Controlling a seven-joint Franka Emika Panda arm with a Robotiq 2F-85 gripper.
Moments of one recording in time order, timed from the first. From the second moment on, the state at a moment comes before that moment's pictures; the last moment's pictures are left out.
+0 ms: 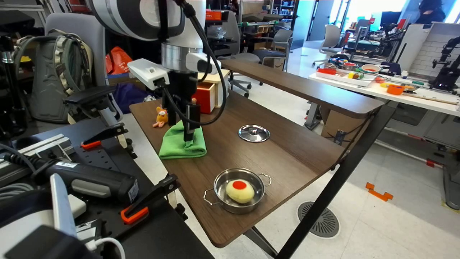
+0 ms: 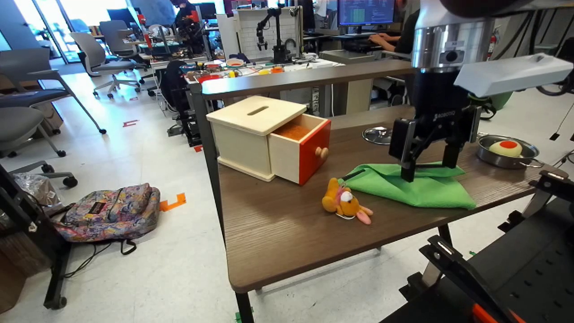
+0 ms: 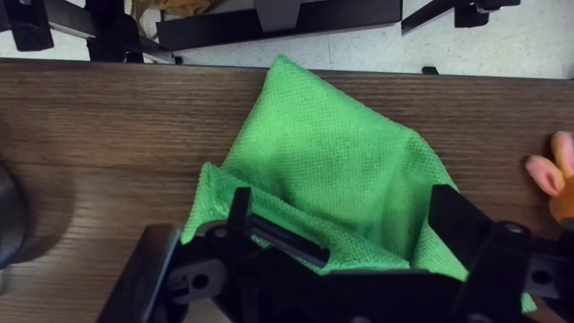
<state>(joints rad) 0.05 0.40 0.00 -2.38 0.00 2.65 0.11</state>
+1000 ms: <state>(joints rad) 0.09 0.58 -0.05 -2.22 -0.02 2.70 0.12</state>
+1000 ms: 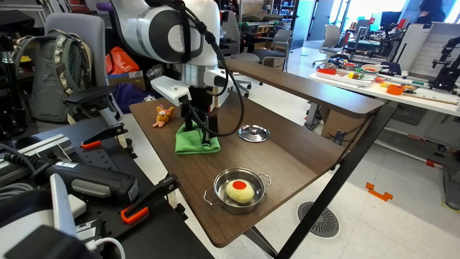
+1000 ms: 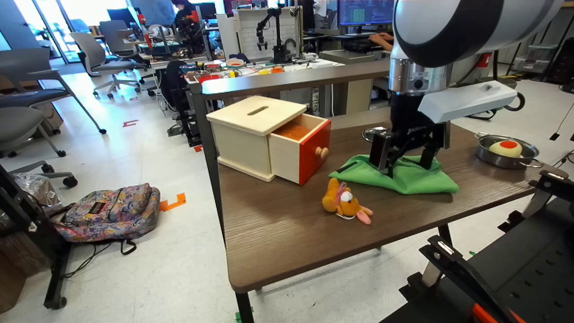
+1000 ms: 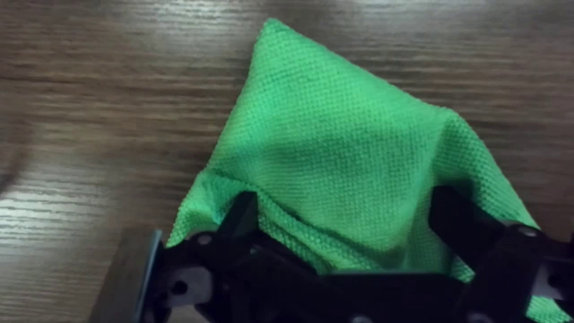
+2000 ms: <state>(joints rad) 0.05 0.71 -0.07 -1.96 -0.01 2.69 0.19</state>
